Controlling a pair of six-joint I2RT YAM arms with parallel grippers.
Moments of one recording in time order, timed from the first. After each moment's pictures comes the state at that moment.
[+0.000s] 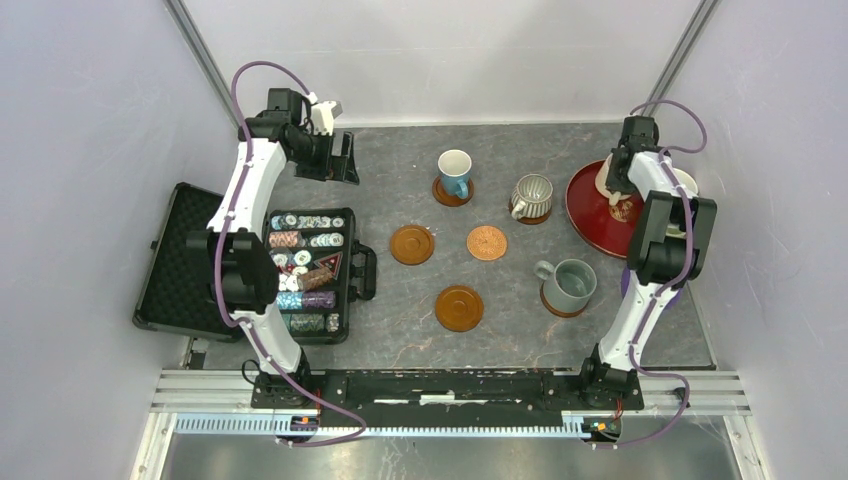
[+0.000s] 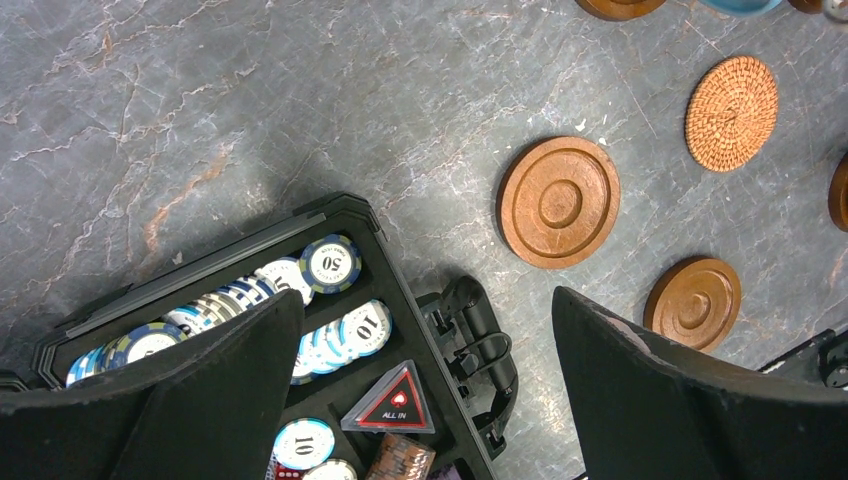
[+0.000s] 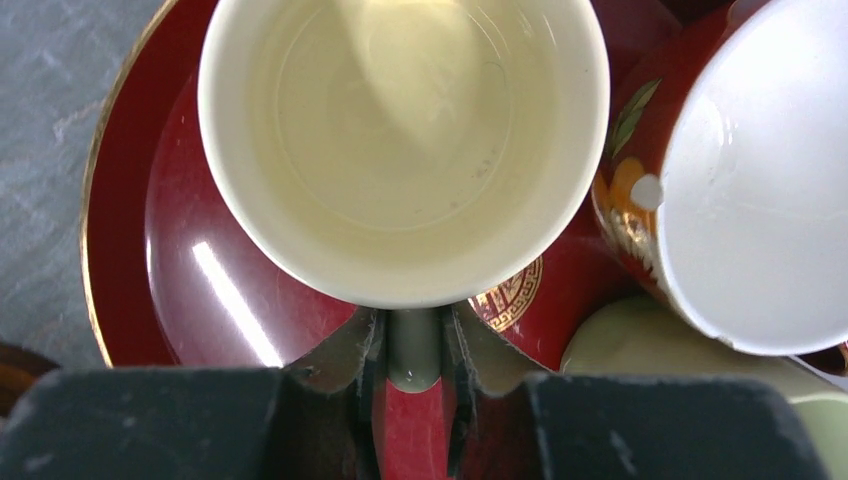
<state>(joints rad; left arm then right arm) -0.04 1.82 1.80 -1.00 0.40 0.15 -0.21 2.07 1.63 -0.52 0.24 0.07</state>
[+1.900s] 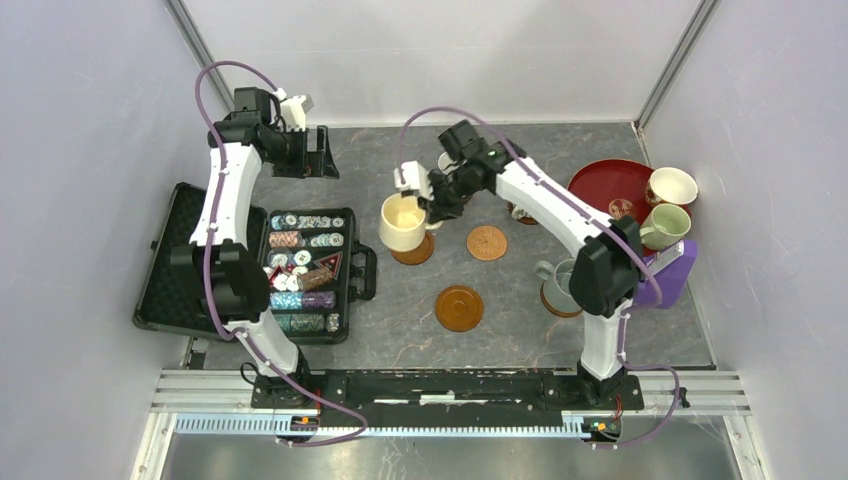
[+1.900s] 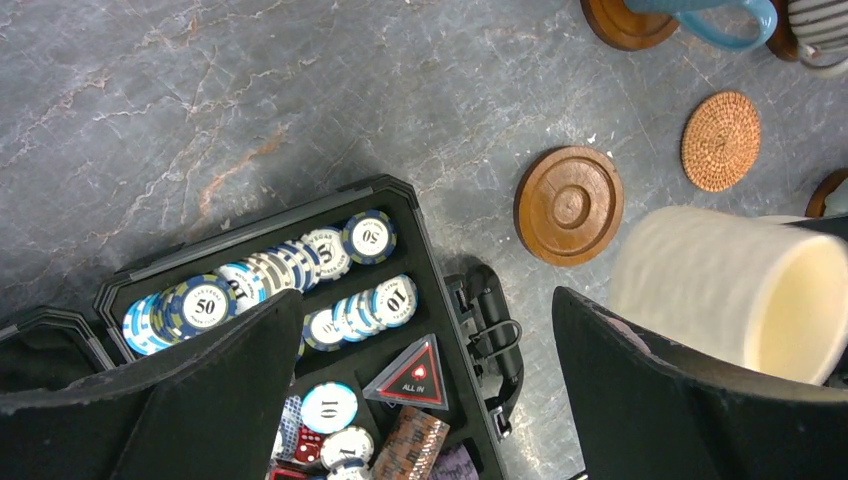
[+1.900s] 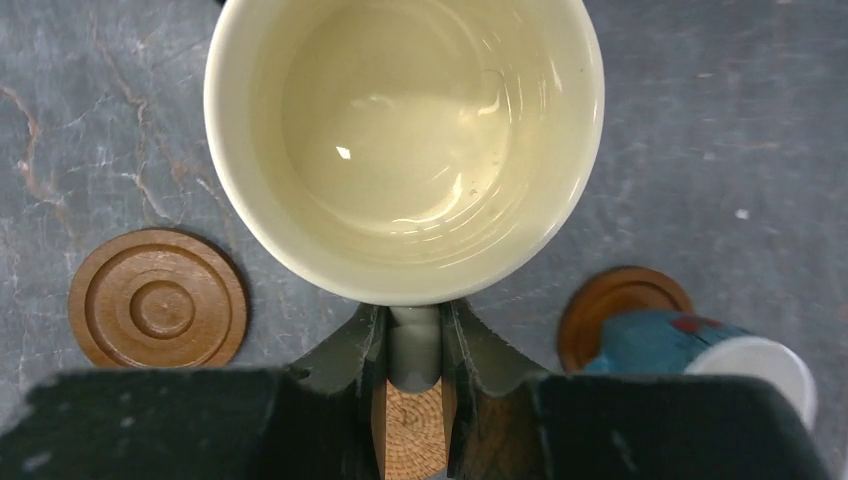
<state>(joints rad) 0.07 1.76 1.79 -1.01 0.45 0.14 0.62 1.92 1.83 -0.90 -0.58 -0.93</state>
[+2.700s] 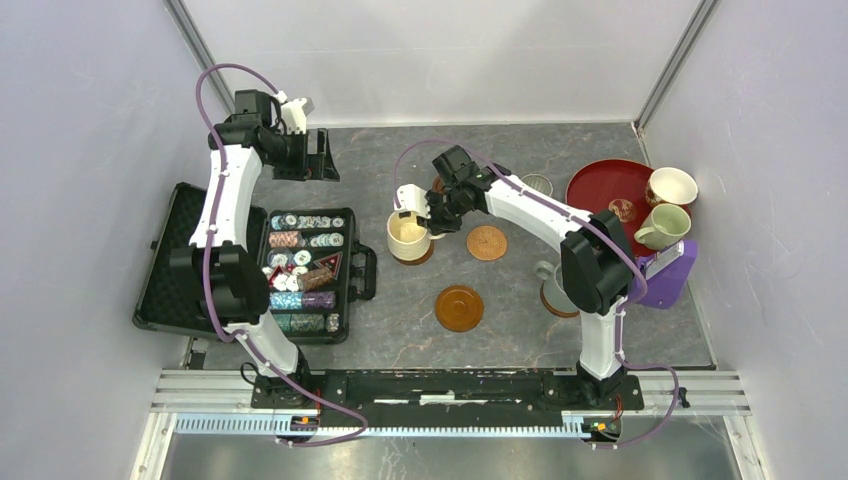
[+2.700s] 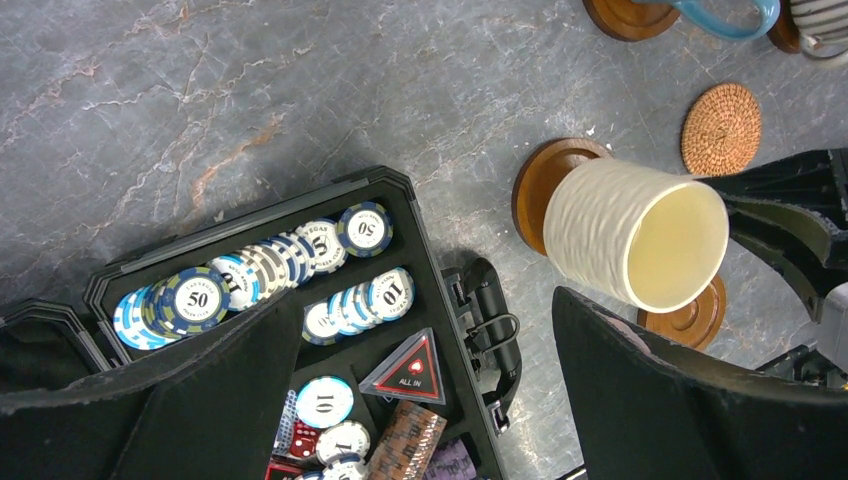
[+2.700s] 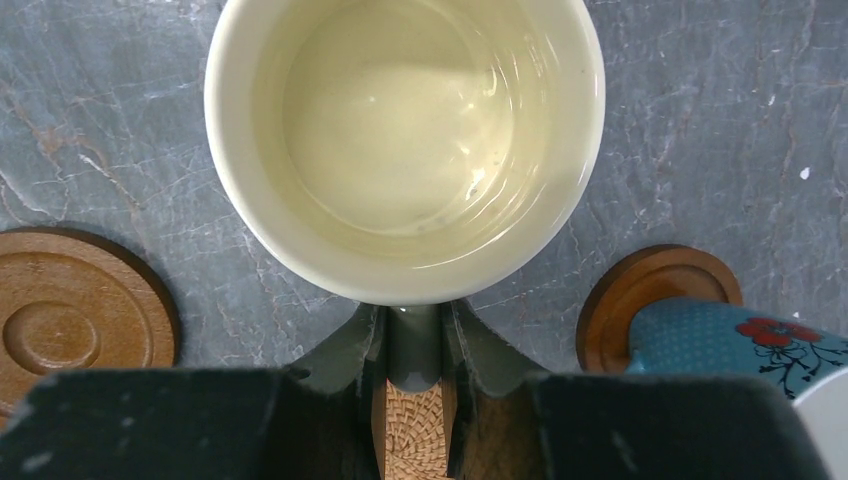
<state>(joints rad) 0.07 1.74 1.76 -1.01 0.45 0.14 0.66 1.97 1.62 -0.69 -0.42 -0.95</state>
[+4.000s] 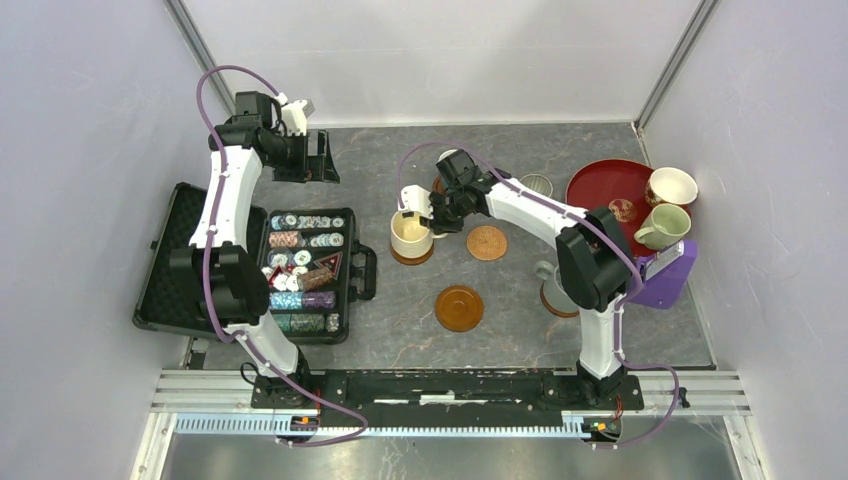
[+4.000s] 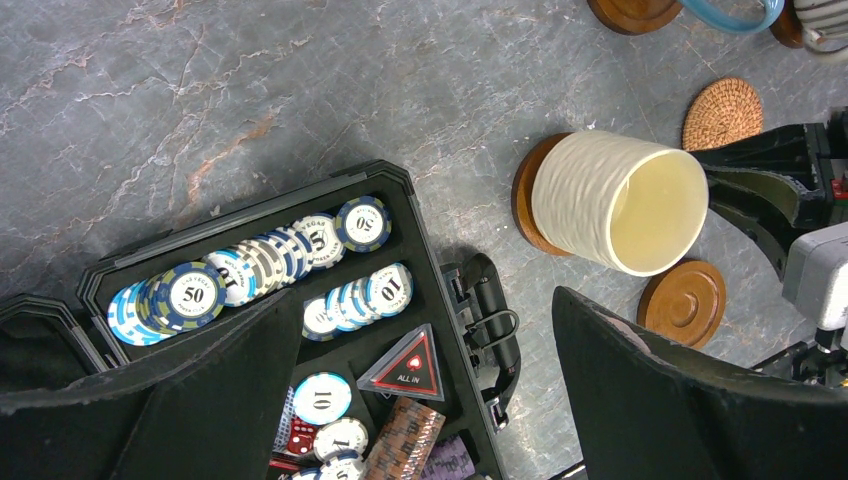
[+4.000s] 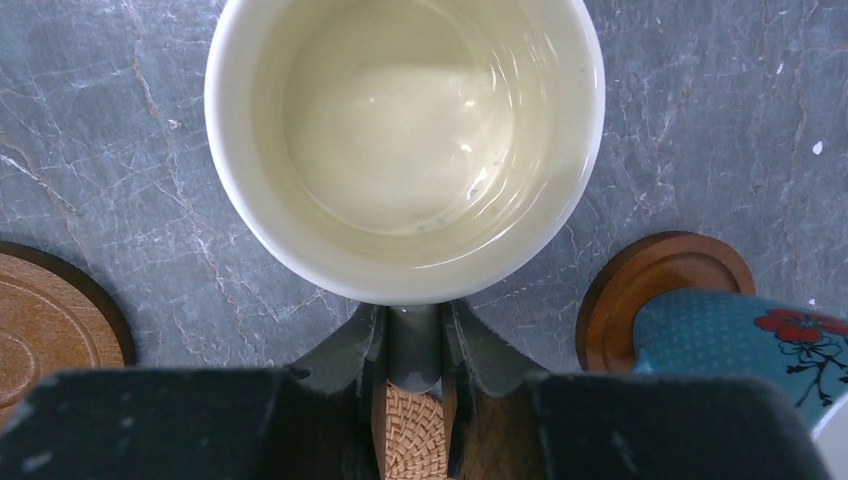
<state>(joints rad) 0.07 1.73 1.75 -1.01 0.45 0.14 0.63 1.99 1.57 -0.59 -0.41 -0.94</state>
